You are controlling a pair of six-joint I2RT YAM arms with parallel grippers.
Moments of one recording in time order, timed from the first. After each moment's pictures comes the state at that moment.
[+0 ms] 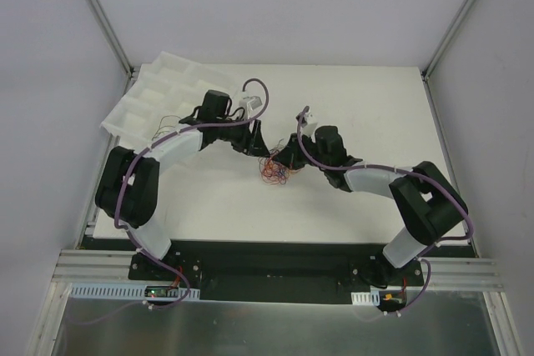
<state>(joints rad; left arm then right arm) -0.38 1.67 1.10 -0.19 0.86 -0.22 0.62 1.62 0.73 0.49 -0.39 0.51</state>
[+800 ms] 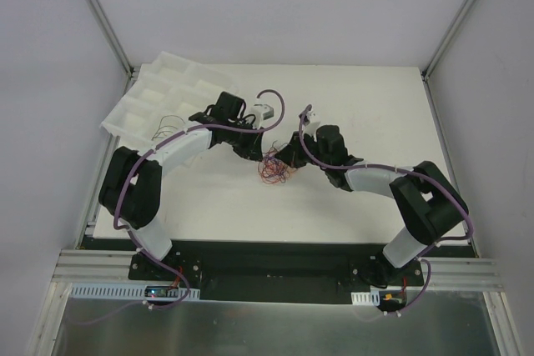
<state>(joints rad) -0.49 1.69 1.20 -0.47 0.58 0.04 0.60 1.62 0.73 0.50 -0.37 0.52</state>
